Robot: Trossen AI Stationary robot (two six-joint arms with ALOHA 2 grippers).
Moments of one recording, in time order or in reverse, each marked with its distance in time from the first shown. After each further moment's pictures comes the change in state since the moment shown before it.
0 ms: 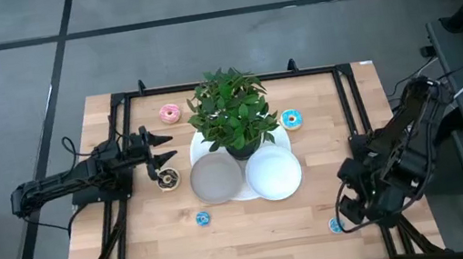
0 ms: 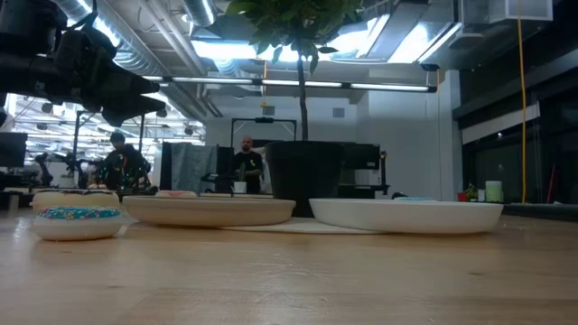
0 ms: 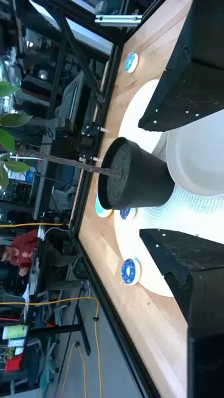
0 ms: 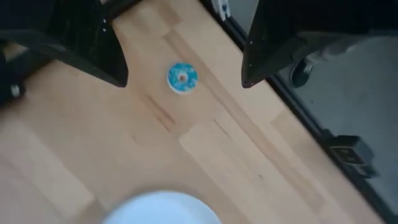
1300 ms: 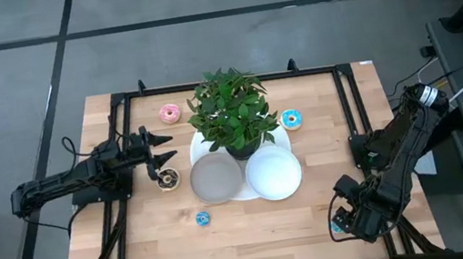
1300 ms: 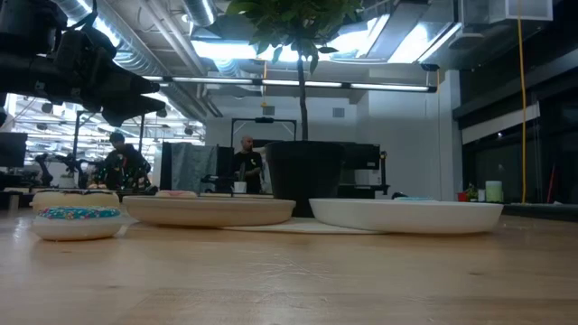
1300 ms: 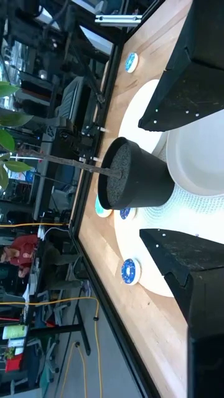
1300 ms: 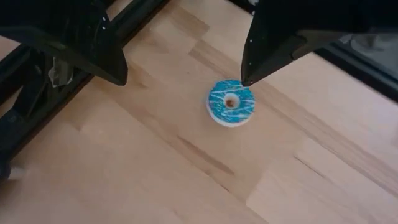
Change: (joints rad) left arm 0.000 0.000 0.000 0.000 0.000 0.000; right arm 0.035 0.093 -0.325 0.229 -0.187 0.183
